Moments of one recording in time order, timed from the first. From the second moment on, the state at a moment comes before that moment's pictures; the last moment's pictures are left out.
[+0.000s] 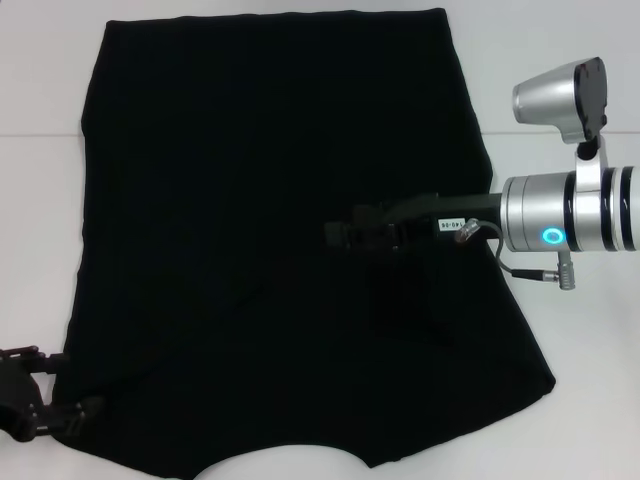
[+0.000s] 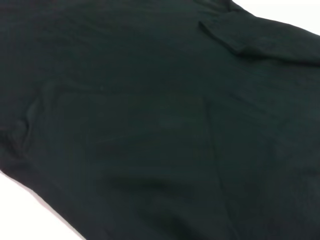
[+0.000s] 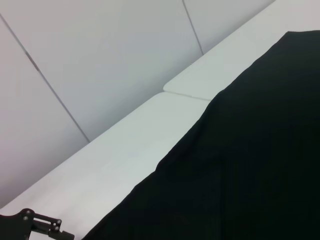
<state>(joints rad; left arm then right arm) -0.35 -2.16 0.40 1.06 2.48 1.57 -1.37 0.81 2.09 -0.97 -0.53 -1.93 -1.16 1.84</state>
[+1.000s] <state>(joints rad) -0.33 -2.16 0.37 1.05 2.48 1.57 -1.38 0.78 2.08 -0.97 -0.54 -1.92 -1.18 1.86</state>
